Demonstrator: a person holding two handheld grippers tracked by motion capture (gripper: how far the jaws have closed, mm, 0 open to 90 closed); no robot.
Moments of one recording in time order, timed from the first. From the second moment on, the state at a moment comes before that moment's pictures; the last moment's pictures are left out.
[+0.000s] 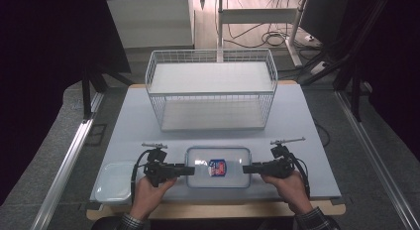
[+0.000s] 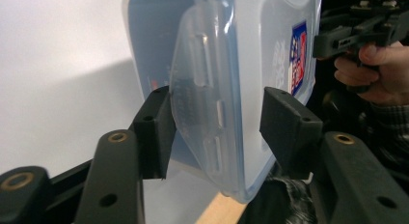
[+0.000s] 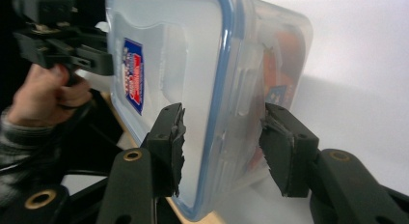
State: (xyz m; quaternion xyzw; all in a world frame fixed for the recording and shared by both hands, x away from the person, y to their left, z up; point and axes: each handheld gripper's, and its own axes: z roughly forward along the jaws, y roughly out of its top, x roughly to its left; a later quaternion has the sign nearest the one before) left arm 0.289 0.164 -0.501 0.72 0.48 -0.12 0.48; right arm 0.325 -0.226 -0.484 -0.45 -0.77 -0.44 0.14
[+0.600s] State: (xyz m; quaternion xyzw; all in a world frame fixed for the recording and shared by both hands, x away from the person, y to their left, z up) left arm 0.280 0.172 -0.461 0.72 0.45 -0.04 0.53; right arm 0.321 -0.219 -0.448 -0.39 -0.77 -0.49 0.06
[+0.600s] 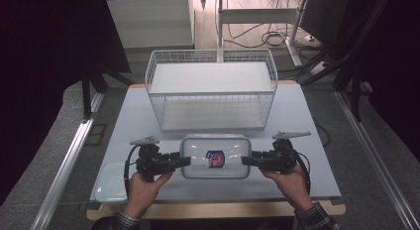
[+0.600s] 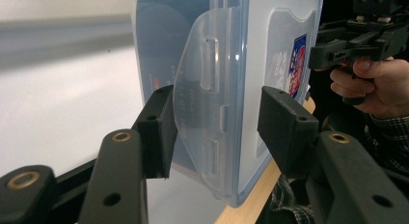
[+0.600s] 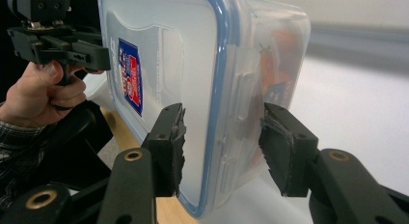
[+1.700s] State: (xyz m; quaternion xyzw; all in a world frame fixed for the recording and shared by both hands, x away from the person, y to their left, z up) left arm 0.329 0.184 -0.372 0.72 0.42 0.01 0.56; right arm 0.366 -0.207 -0.357 -0.36 -0.76 -0.54 0.00
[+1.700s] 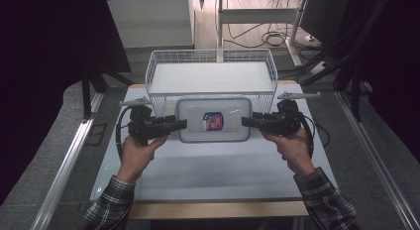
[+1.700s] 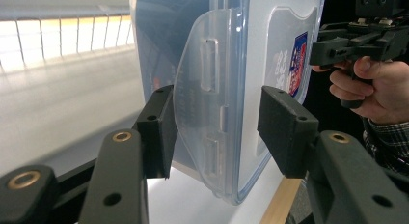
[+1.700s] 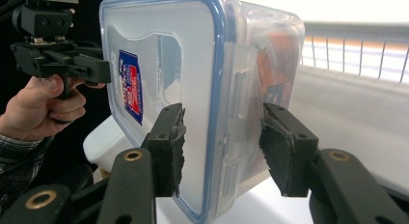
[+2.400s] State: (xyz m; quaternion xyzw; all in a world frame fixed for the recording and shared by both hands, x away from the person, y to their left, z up) left arm 0.384 0.188 -0.321 0.72 0.40 0.02 0.56; right arm 0.416 -0.203 -0.307 -0.36 -0.75 -0.55 -0.01
